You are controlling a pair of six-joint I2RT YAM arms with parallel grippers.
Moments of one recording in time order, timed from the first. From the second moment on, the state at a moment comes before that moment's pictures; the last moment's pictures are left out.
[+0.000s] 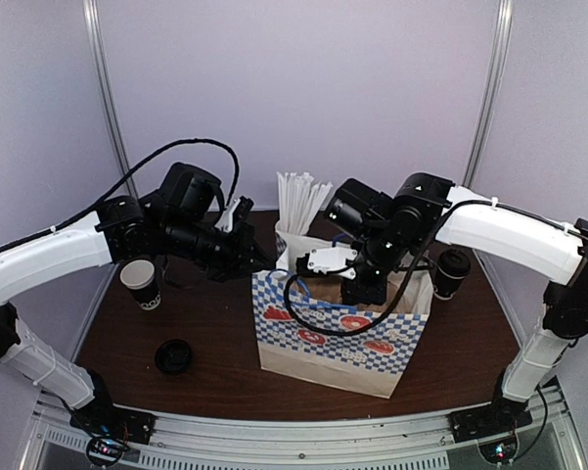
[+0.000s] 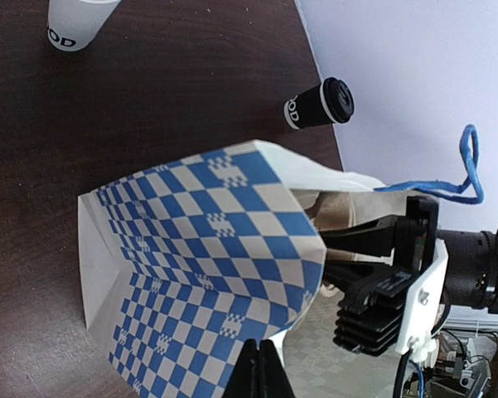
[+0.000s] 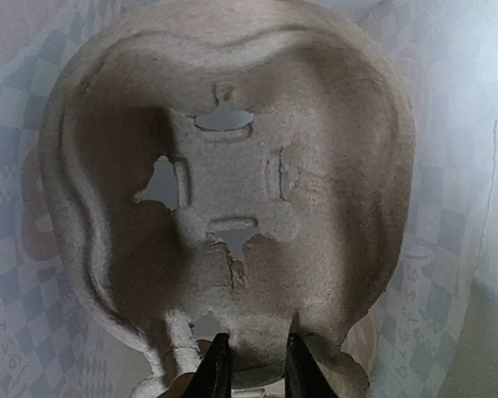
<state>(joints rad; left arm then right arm) -0.91 1.39 1.31 -0.56 0.26 -0.91 1.00 1.69 1.68 -1.22 0.06 -0.40</state>
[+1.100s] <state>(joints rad) -0.86 1.40 1.38 -0.70 0.26 -0.74 0.95 1.66 1.71 -1.21 -0.01 -0.32</state>
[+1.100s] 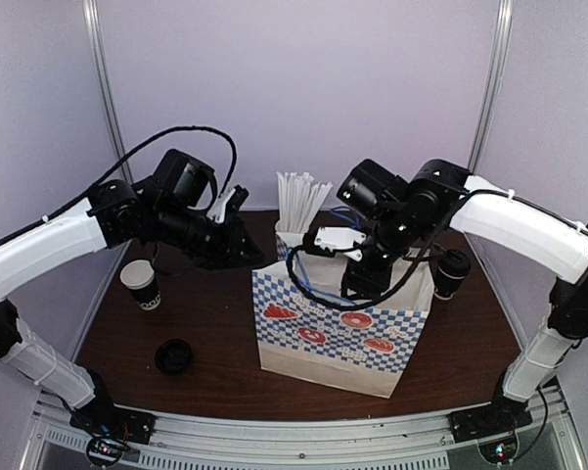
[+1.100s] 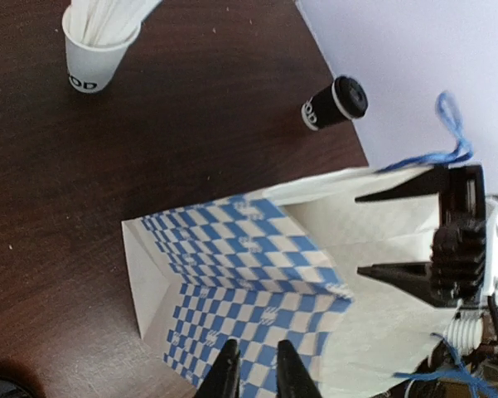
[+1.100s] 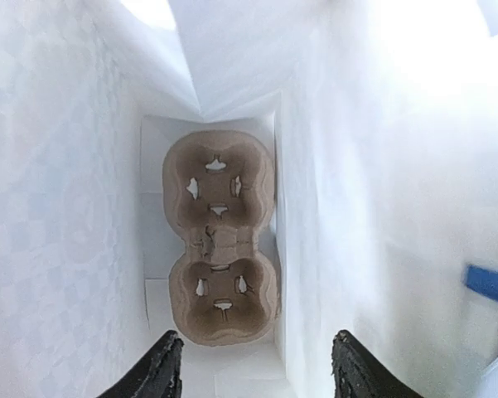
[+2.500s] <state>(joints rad) -0.85 2.05 2.16 -0.94 0.65 0.33 0.45 1.27 1.58 -1.20 -0.37 -0.50</state>
